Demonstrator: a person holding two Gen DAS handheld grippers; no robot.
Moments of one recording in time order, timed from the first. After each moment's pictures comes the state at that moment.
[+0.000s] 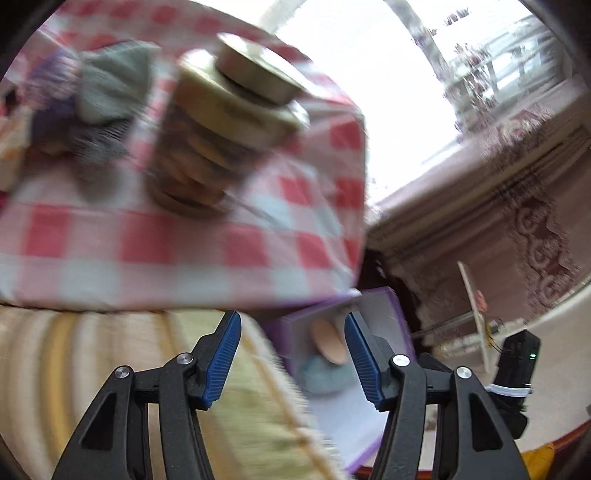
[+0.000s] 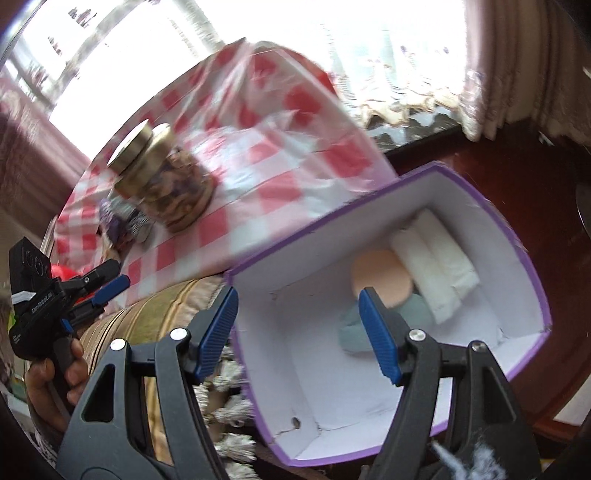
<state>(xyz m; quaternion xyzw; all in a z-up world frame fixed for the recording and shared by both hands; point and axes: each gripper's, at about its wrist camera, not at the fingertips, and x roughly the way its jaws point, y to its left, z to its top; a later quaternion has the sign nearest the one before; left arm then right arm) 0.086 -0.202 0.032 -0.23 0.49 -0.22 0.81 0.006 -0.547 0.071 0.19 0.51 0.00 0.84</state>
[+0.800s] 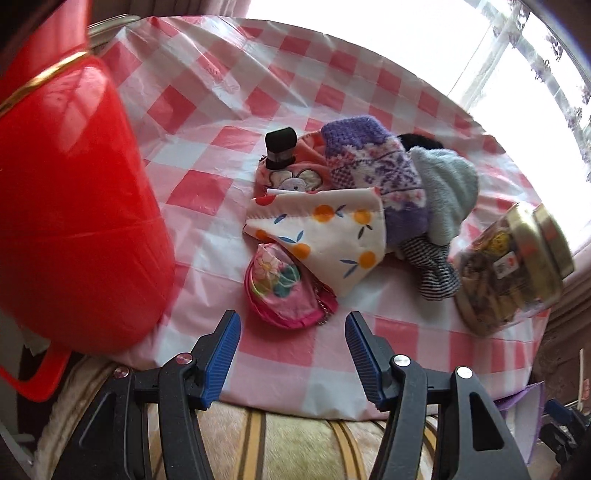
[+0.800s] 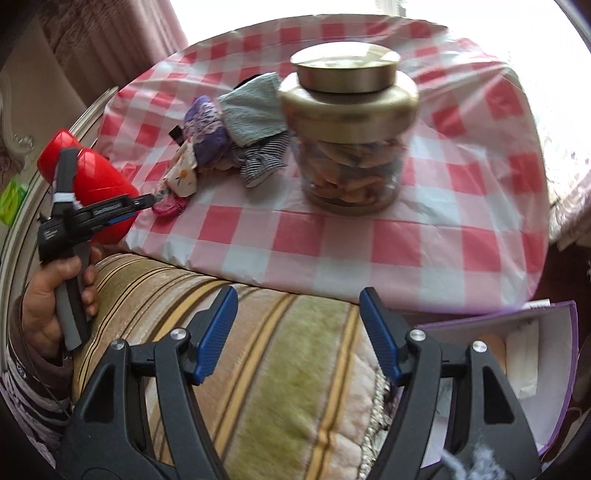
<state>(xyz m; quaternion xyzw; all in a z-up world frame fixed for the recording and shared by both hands) 0.136 0.010 -0.005 -0.17 0.49 0.06 0.85 0.092 -0.326 0.070 -0.01 0.54 0.18 0.82</state>
